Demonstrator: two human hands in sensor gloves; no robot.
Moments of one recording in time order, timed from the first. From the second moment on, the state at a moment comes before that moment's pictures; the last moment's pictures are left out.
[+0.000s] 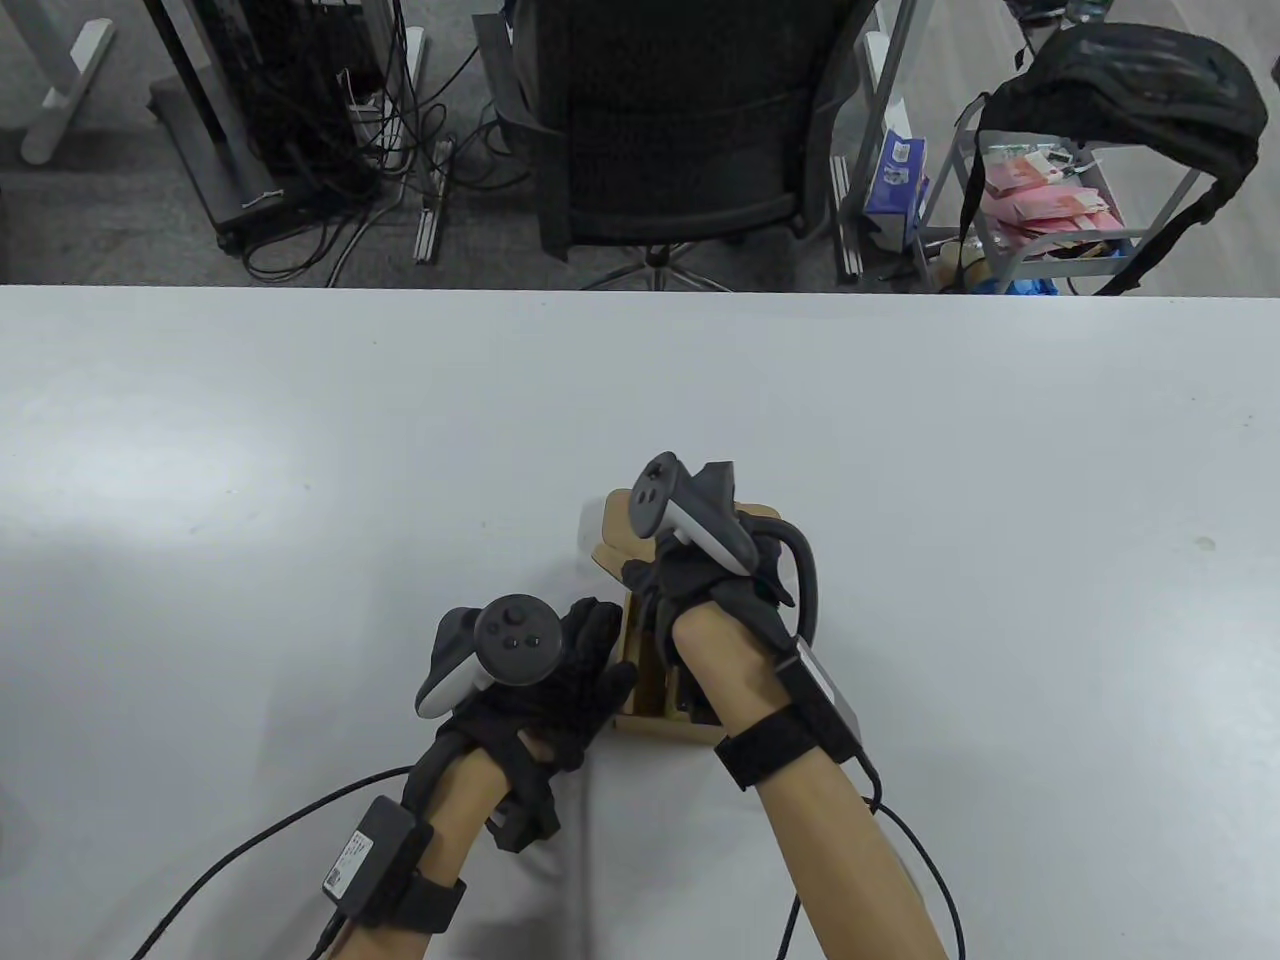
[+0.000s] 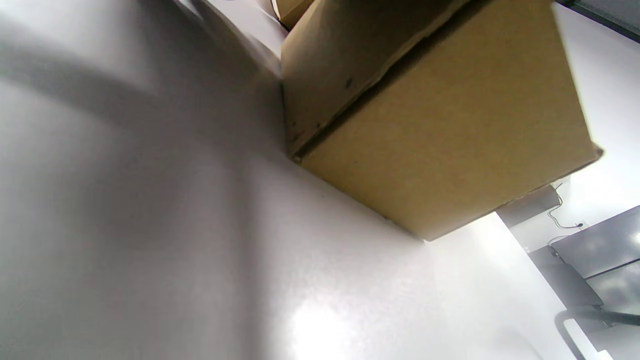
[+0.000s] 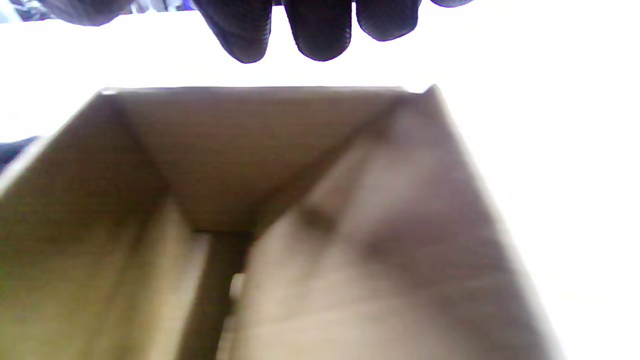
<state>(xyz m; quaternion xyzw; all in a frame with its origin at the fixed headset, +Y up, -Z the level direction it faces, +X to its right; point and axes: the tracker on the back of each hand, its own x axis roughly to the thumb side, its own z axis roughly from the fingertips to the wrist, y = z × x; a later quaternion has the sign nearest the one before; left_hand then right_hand) -0.128 -0.746 -0.235 -0.24 -0.21 0.33 0.89 0.053 -0.657 -0.308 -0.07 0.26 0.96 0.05</state>
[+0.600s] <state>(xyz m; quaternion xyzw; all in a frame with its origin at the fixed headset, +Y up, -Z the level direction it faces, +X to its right) -0.127 -0.746 -0.234 -0.24 -0.21 0.33 0.89 0.145 -0.713 -0.272 -0.11 0.29 0.92 0.25</state>
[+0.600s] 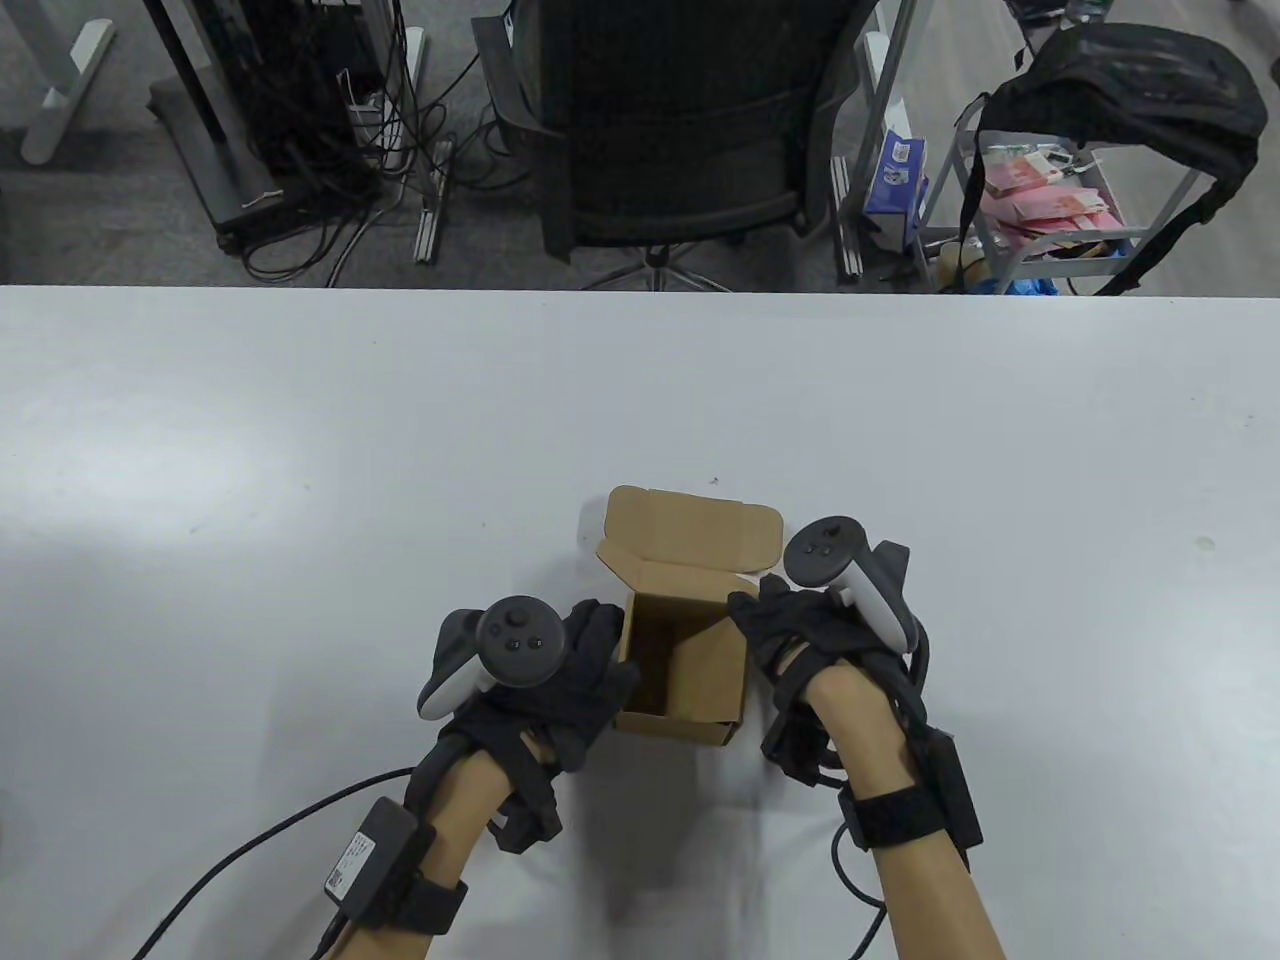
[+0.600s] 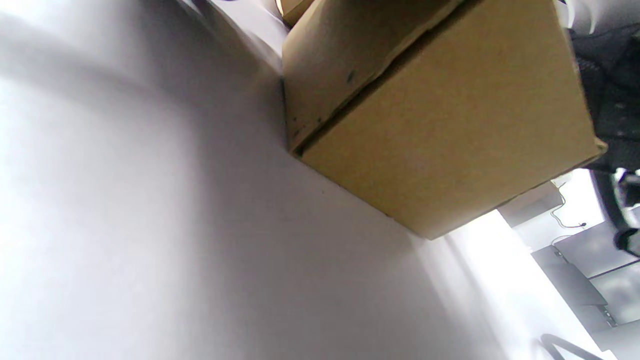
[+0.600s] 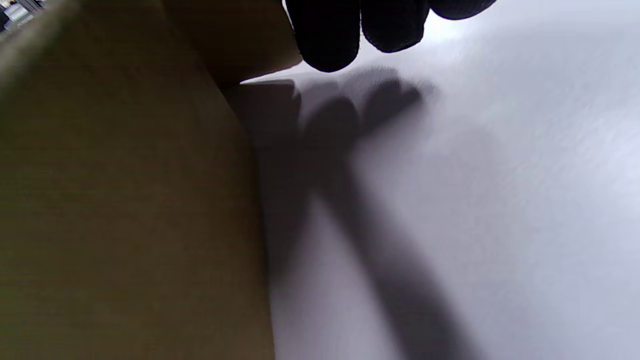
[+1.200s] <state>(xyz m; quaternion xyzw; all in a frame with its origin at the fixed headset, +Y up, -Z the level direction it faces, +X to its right) -0.126 -0.746 -0.233 -0.24 -0.20 0.33 0.89 0.144 -0.704 -0.218 -0.12 0.10 0.95 0.26</state>
